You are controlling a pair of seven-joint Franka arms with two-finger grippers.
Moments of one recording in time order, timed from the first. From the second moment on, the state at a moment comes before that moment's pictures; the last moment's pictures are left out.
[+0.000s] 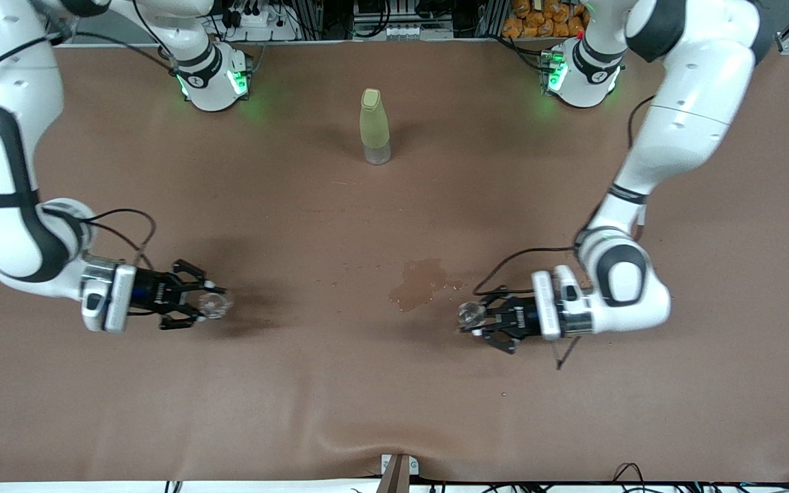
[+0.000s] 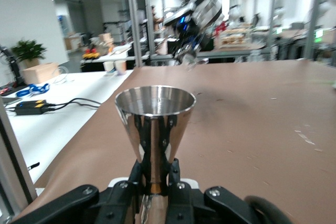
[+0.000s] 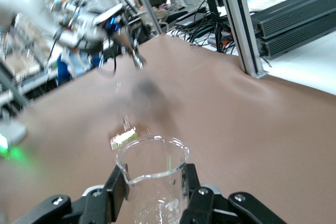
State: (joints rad) left arm 0.01 0.86 -0.25 -1.42 -1.36 1.94 2.30; right arm -0.17 0.61 0.00 -1.76 1.29 1.80 -2.00
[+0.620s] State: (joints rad) left arm 0.39 0.86 -0.24 -1.51 -1.04 1.57 2.44; right arm -0.56 0.81 0.00 -1.64 1.01 1.46 -2.41
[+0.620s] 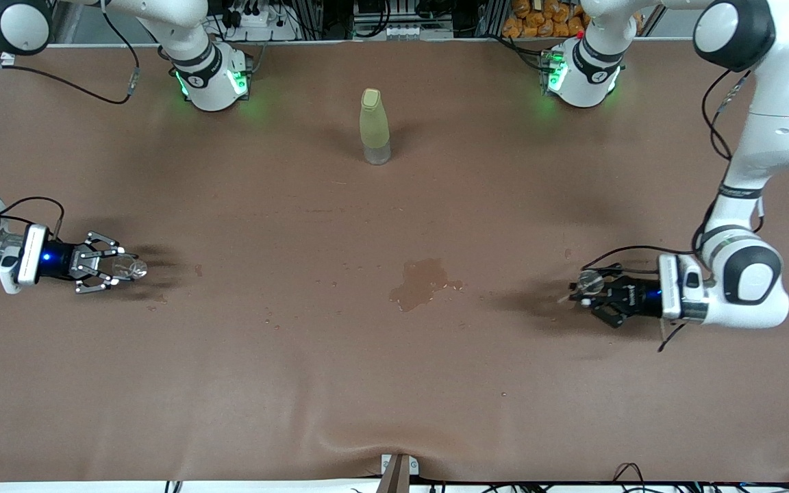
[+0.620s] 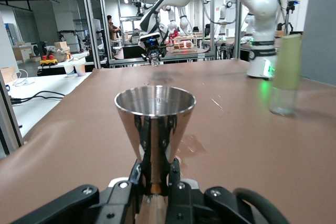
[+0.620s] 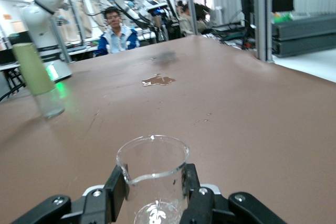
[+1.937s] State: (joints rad) left arm 0.63 0.96 -0.25 -1.61 -0.88 1.56 2.69; right arm -0.55 0.95 0.02 -1.46 0.98 1.41 -2.44
